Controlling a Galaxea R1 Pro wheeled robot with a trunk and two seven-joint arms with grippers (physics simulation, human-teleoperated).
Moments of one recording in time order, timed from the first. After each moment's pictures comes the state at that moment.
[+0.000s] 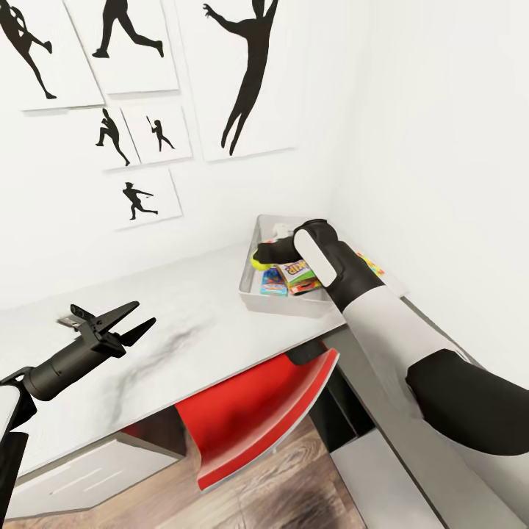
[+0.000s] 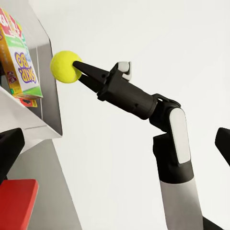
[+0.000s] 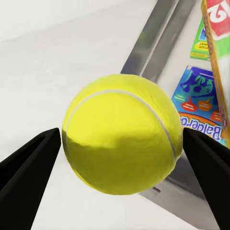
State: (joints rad) left arm -0.37 0.26 0.31 -1.61 1.38 1.03 -0.48; right arm -1.36 0.16 0.42 -0.77 -0.63 0.91 -0.12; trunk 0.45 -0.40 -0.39
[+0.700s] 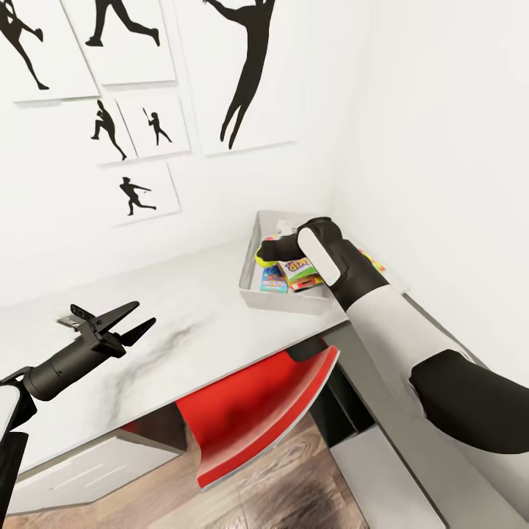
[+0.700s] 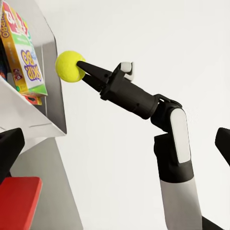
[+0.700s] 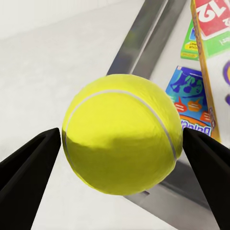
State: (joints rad) left arm -0.37 0.26 0.31 -1.61 1.38 1.03 -0.48; right arm -1.36 0.14 0.42 -0.79 -0.62 0.91 -0.12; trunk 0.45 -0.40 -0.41
